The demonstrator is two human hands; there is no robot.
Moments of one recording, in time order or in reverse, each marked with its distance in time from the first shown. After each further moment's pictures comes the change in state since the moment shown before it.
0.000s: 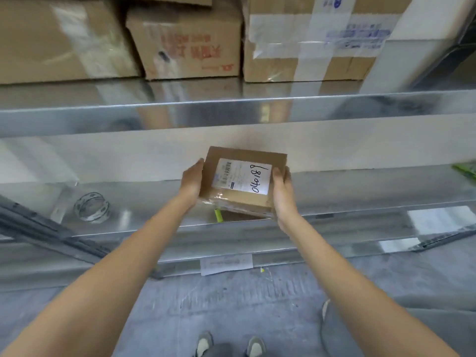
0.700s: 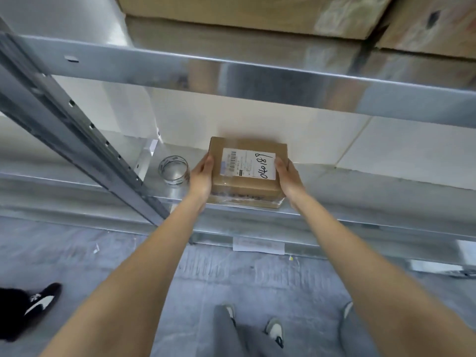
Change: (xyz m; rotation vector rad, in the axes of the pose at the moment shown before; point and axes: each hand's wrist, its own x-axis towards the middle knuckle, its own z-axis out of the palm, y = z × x) left_hand 0.034 -0.088 -0.211 -0.190 0.100 0.066; right_hand -0.001 0.046 0.216 -0.418 -0.262 0.027
